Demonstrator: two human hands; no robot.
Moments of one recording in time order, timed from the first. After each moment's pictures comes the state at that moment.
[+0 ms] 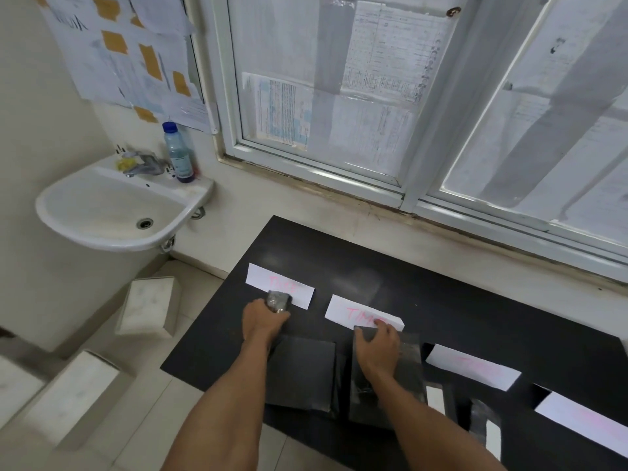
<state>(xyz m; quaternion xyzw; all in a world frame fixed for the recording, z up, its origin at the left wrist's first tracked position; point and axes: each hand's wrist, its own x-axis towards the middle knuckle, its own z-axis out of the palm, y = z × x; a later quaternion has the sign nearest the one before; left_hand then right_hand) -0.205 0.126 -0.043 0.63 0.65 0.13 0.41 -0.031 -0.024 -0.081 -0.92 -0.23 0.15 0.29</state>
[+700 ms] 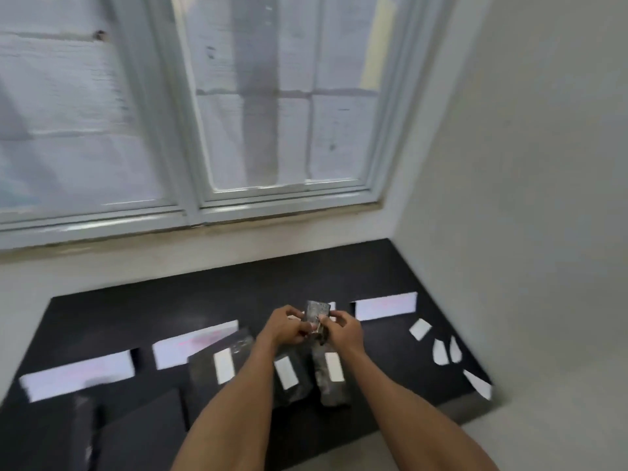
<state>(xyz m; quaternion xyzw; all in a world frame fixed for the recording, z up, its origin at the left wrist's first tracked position) 0.072 -0.115 0.003 0.71 0.29 -0.08 0.63 0.118 -0.262 -0.023 -0.81 0.02 0.15 0.57</state>
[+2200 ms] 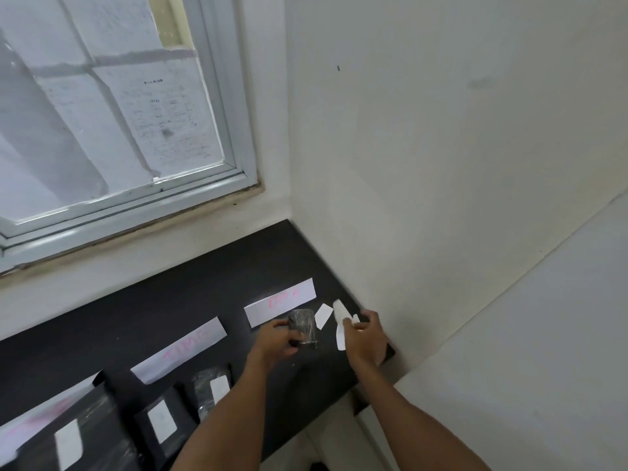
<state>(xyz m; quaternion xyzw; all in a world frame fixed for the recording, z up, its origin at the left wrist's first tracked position) 0.218 -0.361 -0.045 0.61 0.33 -0.19 0.69 0.220 -0.534 -0.049 -0.84 0.29 -0.01 0.47</state>
